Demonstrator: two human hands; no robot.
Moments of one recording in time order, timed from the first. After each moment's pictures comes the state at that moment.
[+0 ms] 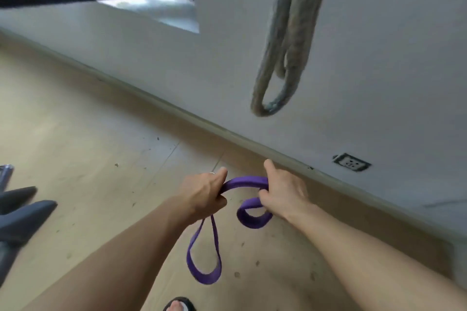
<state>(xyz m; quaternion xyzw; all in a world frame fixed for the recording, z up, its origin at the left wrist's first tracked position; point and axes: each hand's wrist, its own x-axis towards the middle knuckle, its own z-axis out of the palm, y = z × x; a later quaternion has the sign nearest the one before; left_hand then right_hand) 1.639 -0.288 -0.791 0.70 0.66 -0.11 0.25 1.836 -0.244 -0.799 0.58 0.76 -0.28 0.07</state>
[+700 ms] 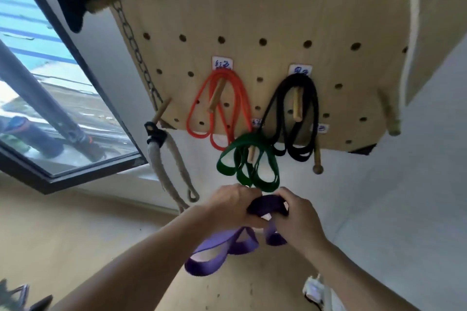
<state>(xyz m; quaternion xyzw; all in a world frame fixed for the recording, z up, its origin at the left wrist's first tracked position) 1.904 -0.302 -0.197 0.87 0.44 -0.06 0.21 2.083 -0.354 -0.230 0.65 0.65 -0.31 -0.23</state>
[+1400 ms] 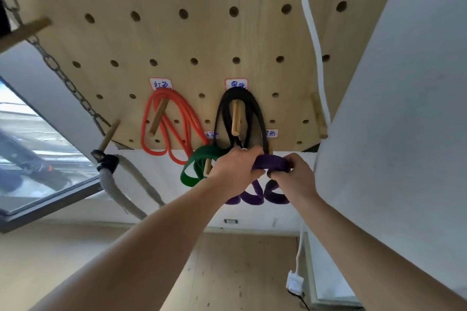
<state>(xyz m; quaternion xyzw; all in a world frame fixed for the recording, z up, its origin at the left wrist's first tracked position) 2.016 -0.238 -0.163 0.86 0.47 0.08 0.18 2.167 -0.293 -0.192 0.75 0.40 -0.38 -0.38</state>
